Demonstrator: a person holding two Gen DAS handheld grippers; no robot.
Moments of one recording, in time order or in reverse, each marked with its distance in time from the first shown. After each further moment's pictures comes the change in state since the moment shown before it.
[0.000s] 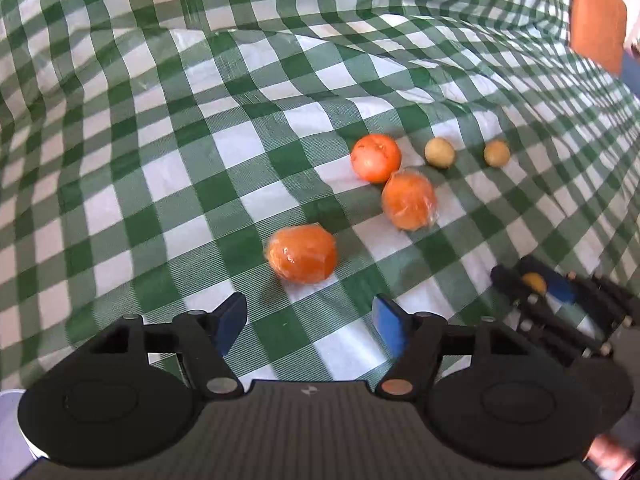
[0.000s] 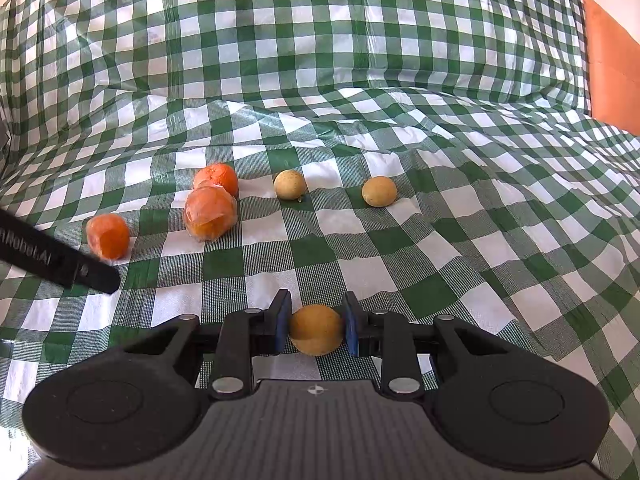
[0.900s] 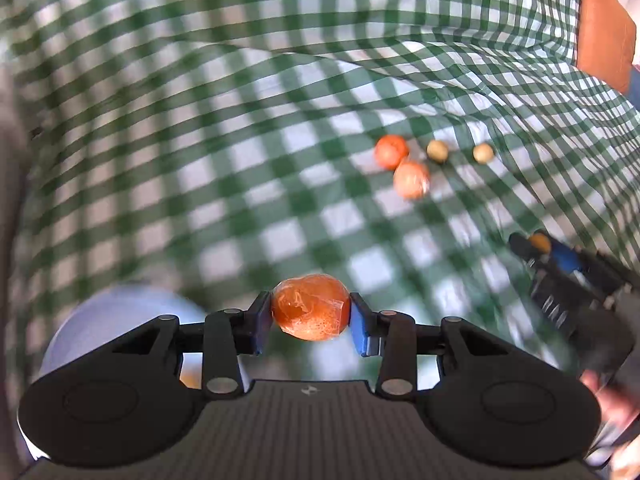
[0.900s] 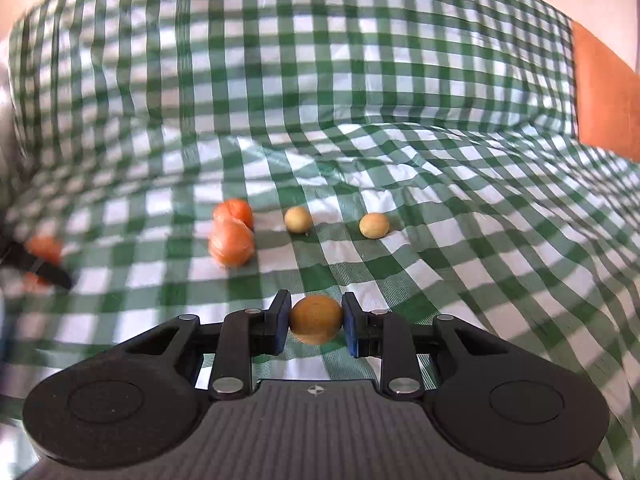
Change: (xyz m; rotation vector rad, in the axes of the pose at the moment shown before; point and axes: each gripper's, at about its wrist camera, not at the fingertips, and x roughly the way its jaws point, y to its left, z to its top) left arm -0.124 0.018 -0.063 -0.055 -0.027 0.085; right arm -0.056 0.003 0.011 0.020 -0.066 0.006
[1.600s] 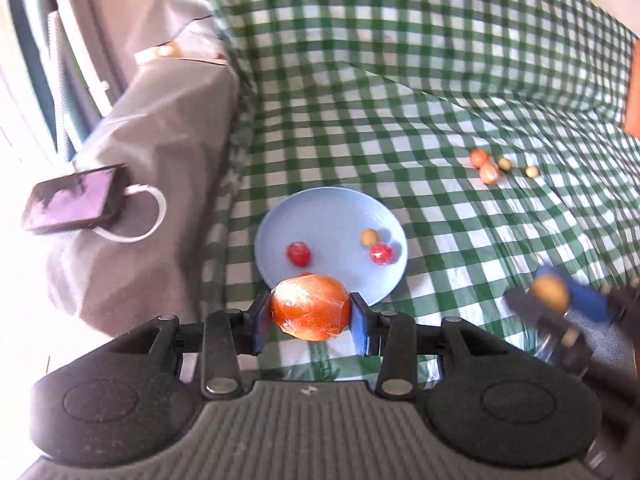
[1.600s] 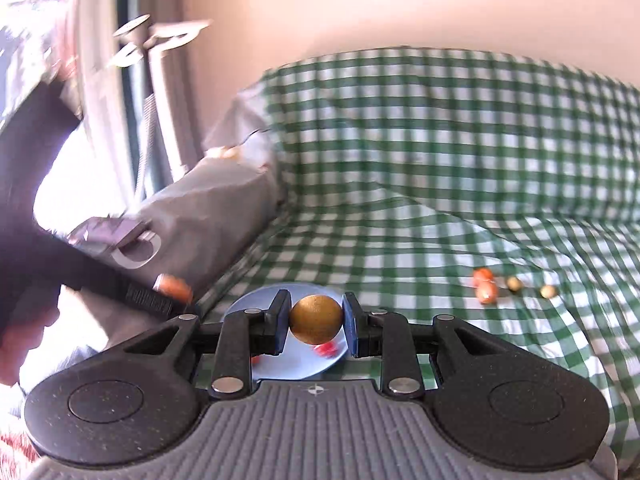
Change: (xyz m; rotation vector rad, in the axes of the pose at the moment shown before) left arm -0.207 0.083 -0.148 -0.217 -0.103 0.216; right arm -0.268 0.149 -0.001 -0.217 -0.106 0.474
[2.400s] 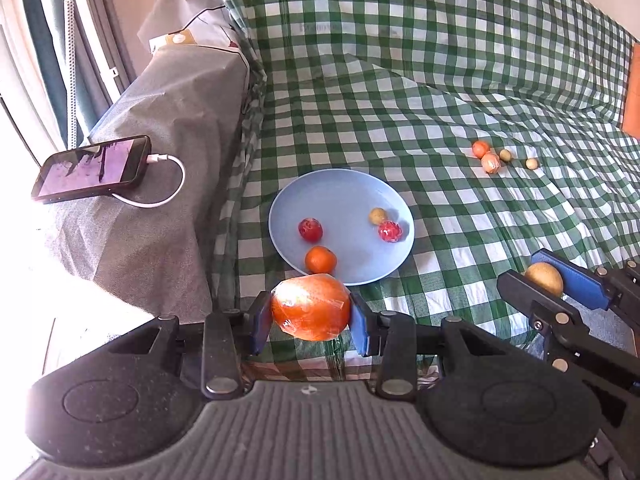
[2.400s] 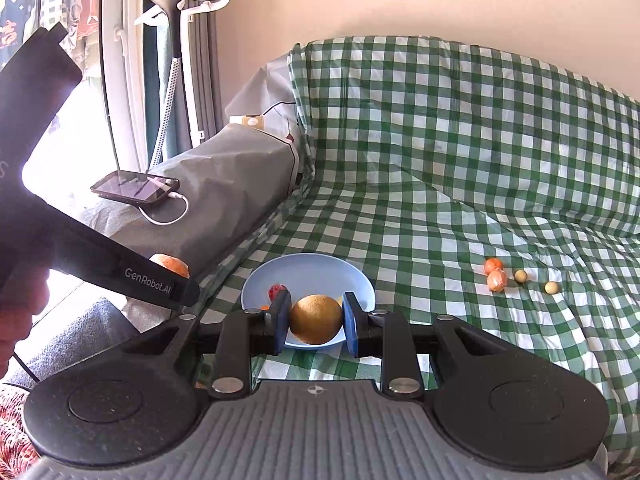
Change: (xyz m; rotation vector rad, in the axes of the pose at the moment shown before) left arm -0.008 0.014 -0.025 -0.008 0.009 -0.014; right arm -0.016 0.042 -0.004 -0.064 0.064 -0.018
